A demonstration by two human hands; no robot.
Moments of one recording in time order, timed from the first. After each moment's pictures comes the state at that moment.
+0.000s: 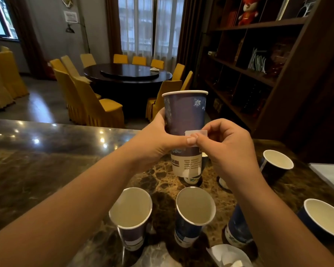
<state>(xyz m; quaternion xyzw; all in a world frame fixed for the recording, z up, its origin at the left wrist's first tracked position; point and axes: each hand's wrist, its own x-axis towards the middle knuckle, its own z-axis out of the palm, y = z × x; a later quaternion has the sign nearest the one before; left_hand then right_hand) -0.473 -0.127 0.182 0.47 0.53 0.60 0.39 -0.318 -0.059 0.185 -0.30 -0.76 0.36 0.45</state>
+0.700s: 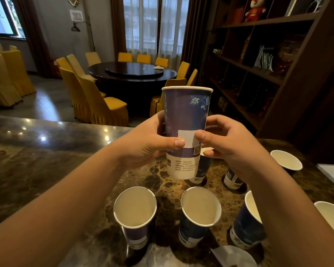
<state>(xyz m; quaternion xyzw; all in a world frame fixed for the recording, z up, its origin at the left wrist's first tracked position) -0.500 -0.140 0.178 0.50 0.50 0.57 0.43 -0.320 -0.042 0.201 -0.25 -0.78 0.50 0.28</state>
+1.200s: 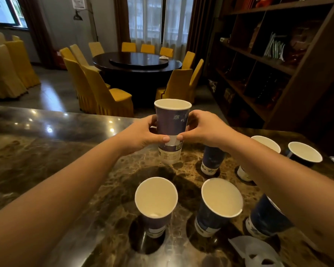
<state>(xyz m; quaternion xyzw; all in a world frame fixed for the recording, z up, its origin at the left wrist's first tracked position) -0.575 -0.138 0.128 0.51 0.67 0.45 0.29 -0.416 -0.006 0.159 -0.28 -0.91 0.27 0.15</state>
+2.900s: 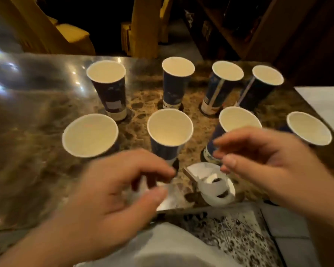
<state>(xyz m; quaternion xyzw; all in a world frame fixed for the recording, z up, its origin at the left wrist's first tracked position) -0.373 -0.252 0.096 0.63 0.57 0.49 0.18 -0.169 -0.101 0.135 -0.29 -0.84 0.42 0.17</state>
